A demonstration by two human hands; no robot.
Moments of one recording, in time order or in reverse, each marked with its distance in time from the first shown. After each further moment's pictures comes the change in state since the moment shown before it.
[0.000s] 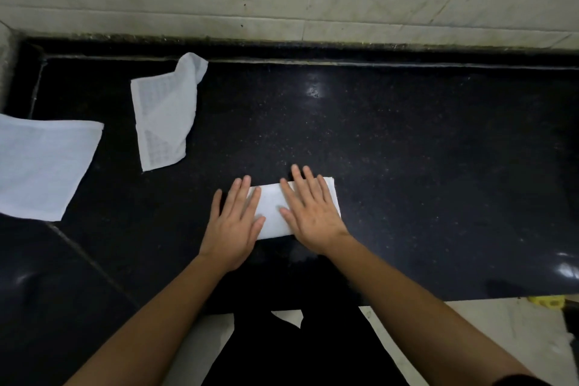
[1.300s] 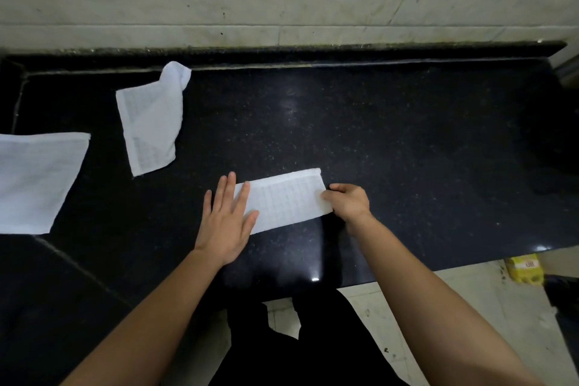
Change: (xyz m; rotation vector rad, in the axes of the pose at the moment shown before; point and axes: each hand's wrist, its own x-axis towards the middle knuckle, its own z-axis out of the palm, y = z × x) left_hand -0.008 -0.002 0.001 -0.071 -0.070 -0.077; right_hand -0.036 0.030 -0.032 1.116 0.130 1.168
